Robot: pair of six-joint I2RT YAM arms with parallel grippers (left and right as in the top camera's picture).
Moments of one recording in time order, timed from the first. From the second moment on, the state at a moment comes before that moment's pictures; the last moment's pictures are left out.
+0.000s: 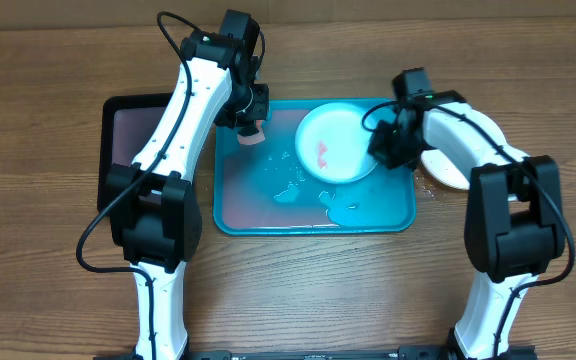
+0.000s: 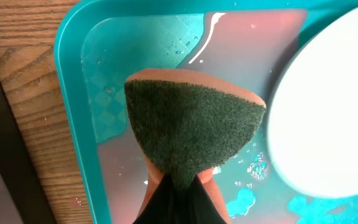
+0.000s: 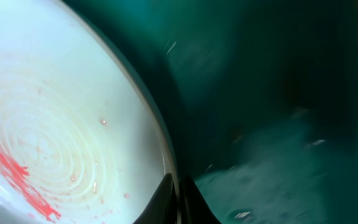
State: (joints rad) left arm -0.27 2.22 2.08 -1.26 0.08 -0.26; right arm 0.19 2.08 1.45 -0.81 -0.23 0.56
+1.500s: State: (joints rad) left arm -0.27 2.22 2.08 -1.26 0.08 -0.26; right arm 0.33 2.12 1.47 -0.59 -0.20 0.19
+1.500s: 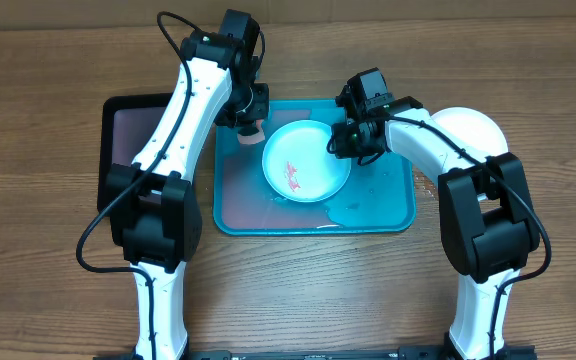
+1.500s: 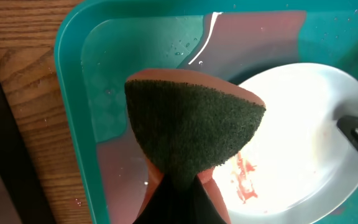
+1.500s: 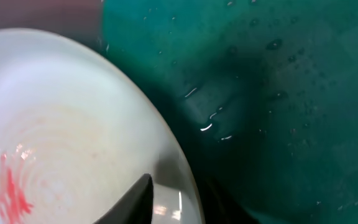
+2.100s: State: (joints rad) left arm -0.27 2.22 2.08 -1.26 0.08 -0.26; right arm 0.35 2.12 1.49 -0.65 -0.21 0.62
